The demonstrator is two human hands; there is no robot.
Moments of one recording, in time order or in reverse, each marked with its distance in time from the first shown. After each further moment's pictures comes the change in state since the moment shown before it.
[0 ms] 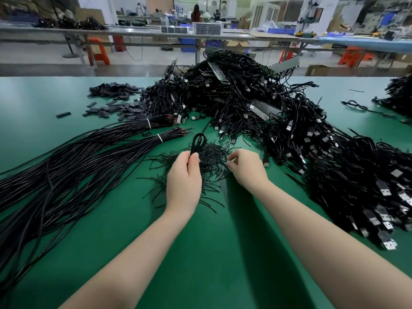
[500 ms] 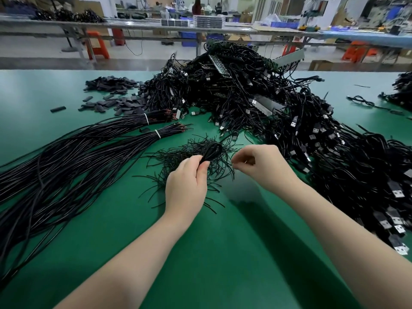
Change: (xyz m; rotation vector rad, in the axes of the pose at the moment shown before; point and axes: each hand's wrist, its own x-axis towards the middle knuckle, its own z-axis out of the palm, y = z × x) left_hand 0.000 -0.020 0.010 0.281 -0.040 0.185; right_hand -0.024 0.013 -0.041 0.075 -0.002 -0.363
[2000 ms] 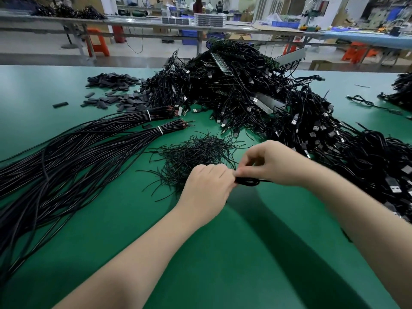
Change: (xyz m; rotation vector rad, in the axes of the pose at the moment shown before) left_hand -0.010 0.018 -0.002 0.413 -0.208 0.608; right_hand -0.011 -0.015 -0.033 0.096 -0.317 -0.026
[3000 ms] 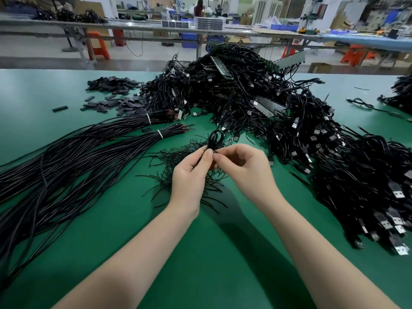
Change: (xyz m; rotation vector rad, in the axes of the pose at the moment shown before) left_hand 0.017 -0.005 -0.014 -1.450 0.386 -0.927; right_hand 0.012 -0.031 0.059 0.582 0.502 0.016
